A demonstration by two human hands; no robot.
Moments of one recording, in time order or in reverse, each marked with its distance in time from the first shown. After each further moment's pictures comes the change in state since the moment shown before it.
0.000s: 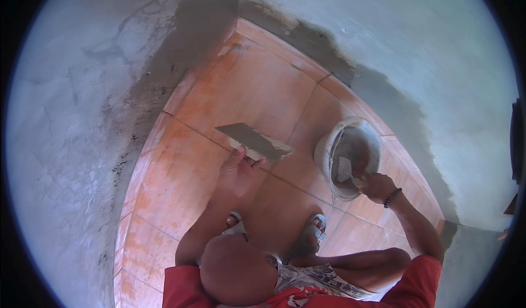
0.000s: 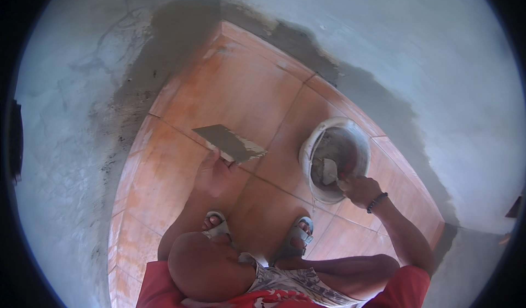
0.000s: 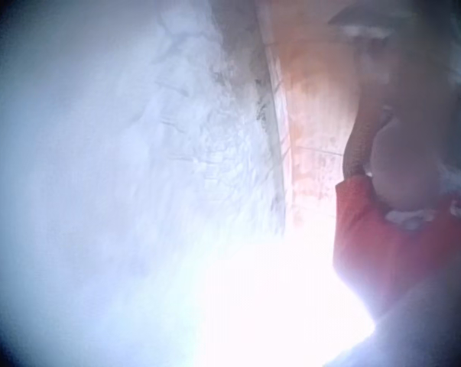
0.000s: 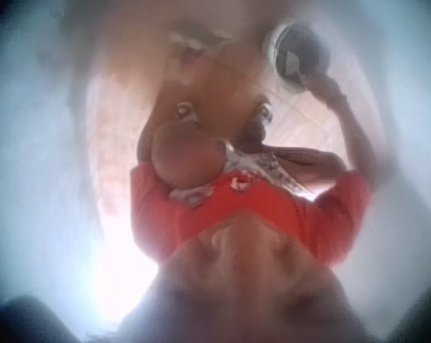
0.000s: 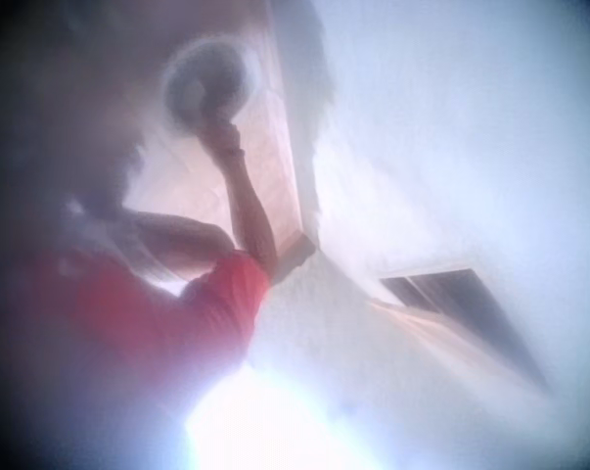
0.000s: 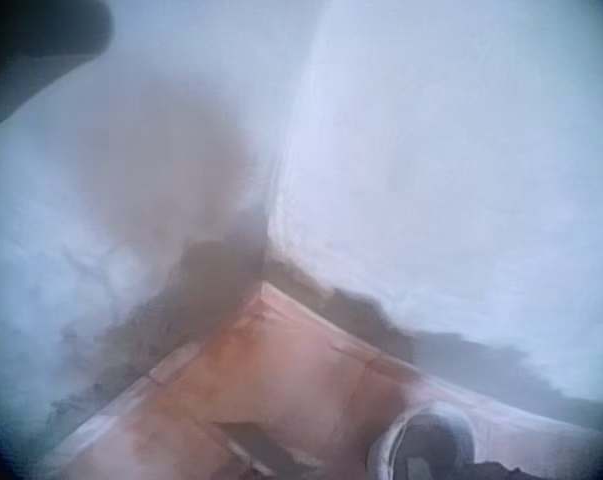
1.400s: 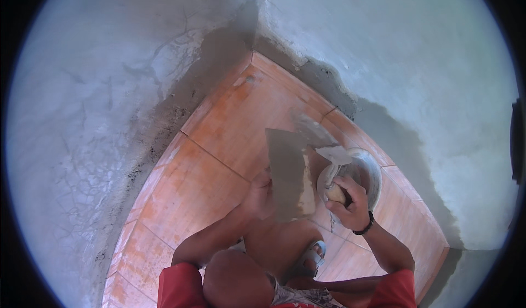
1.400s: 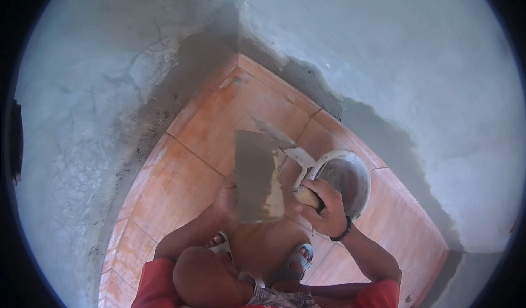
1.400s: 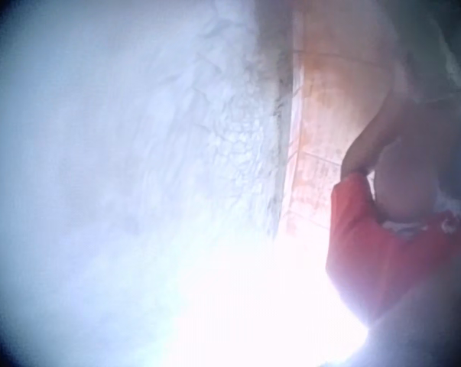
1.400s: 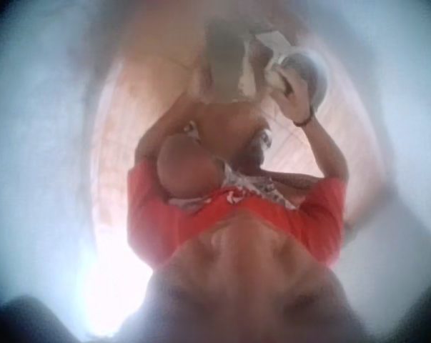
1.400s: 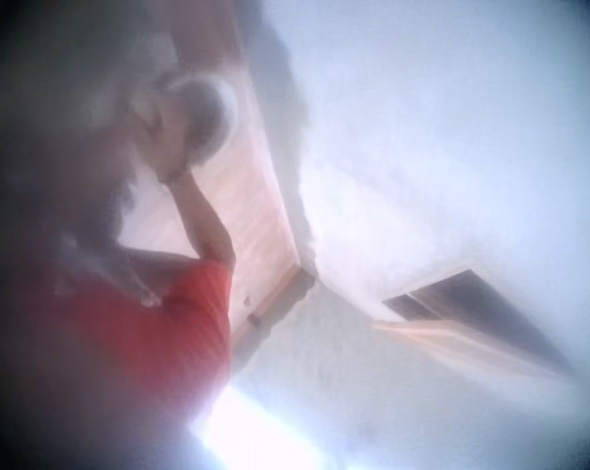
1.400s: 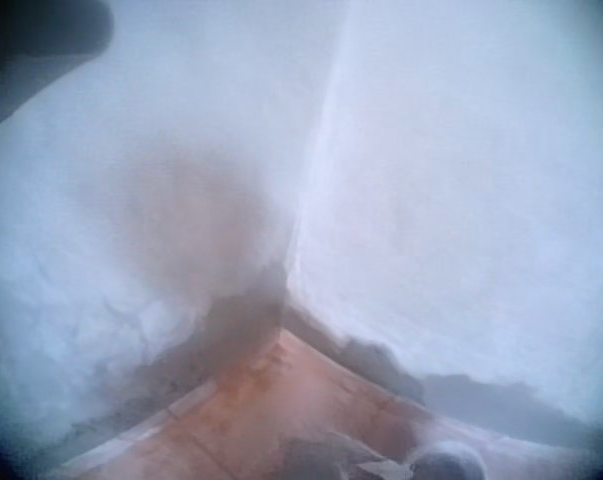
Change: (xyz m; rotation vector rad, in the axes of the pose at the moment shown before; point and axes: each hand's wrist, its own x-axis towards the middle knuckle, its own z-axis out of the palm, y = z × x) left_hand -0.006 -0.007 0.083 0.010 -0.283 -0.242; right_hand 0.012 -0.098 -0.047 0.894 0.798 -0.721
